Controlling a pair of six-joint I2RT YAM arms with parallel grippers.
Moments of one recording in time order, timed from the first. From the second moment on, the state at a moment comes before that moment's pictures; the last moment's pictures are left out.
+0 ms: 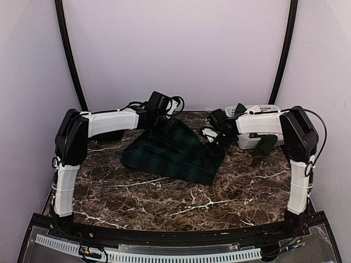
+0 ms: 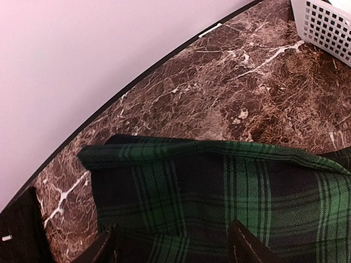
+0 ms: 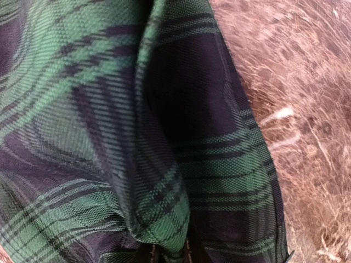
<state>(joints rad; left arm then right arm) -0.69 2.20 1.81 -0.27 -0.26 0.17 0.58 2.02 1.43 -0.60 -0.12 0.02</state>
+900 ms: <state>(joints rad) -0.69 1.83 1.23 -0.40 -0.15 -0.26 0.54 2.04 1.44 -0.64 -0.12 -0.02</state>
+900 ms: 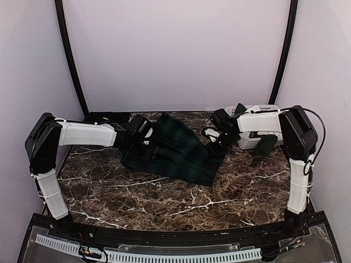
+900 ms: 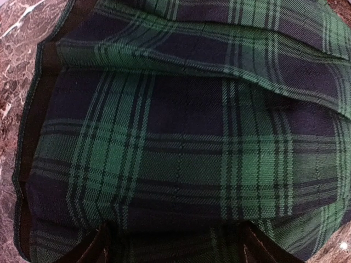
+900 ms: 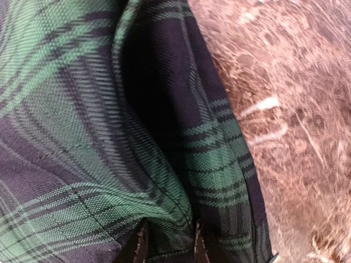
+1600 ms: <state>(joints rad) -0.53 1.71 1.23 -0.39 -0.11 -0.22 0.78 1.63 1.10 -0.64 -0.38 0.16</state>
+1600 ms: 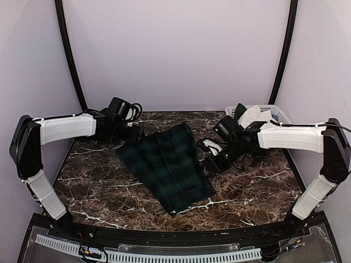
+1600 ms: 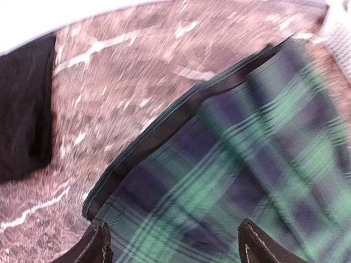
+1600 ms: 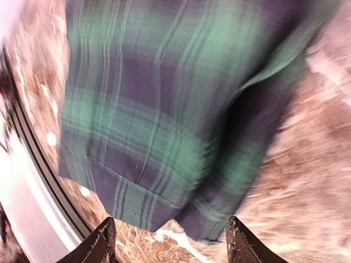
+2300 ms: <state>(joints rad) -0.55 1.56 1.09 -0.32 0.01 -0.27 0.58 2.25 1.89 -0.62 -0.24 0.11</state>
